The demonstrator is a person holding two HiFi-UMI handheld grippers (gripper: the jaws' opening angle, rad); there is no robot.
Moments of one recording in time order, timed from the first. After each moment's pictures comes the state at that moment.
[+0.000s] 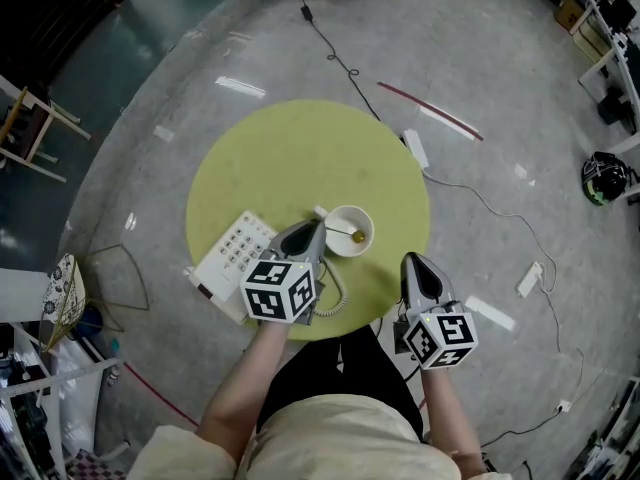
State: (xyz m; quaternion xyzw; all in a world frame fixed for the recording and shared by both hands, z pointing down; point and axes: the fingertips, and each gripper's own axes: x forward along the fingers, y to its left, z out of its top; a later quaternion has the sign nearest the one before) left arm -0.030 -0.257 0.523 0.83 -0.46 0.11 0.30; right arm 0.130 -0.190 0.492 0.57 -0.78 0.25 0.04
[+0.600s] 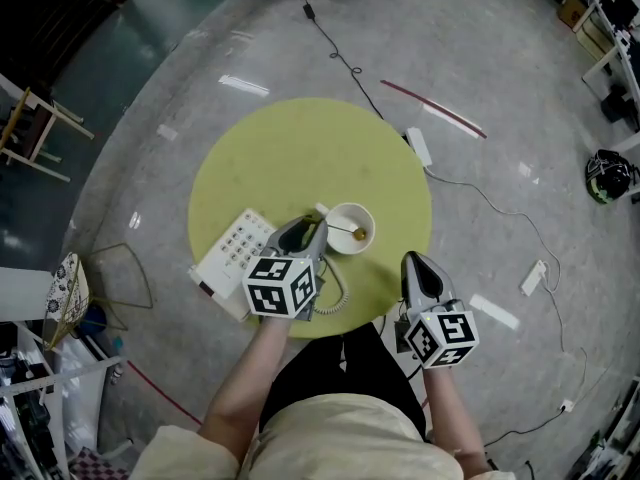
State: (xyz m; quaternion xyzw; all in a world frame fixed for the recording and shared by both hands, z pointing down) left arm -0.035 -0.258 0.533 0.82 -0.47 0.13 0.30; right arm 0.129 -0.187 0.495 0.56 -0.79 0.25 0.05
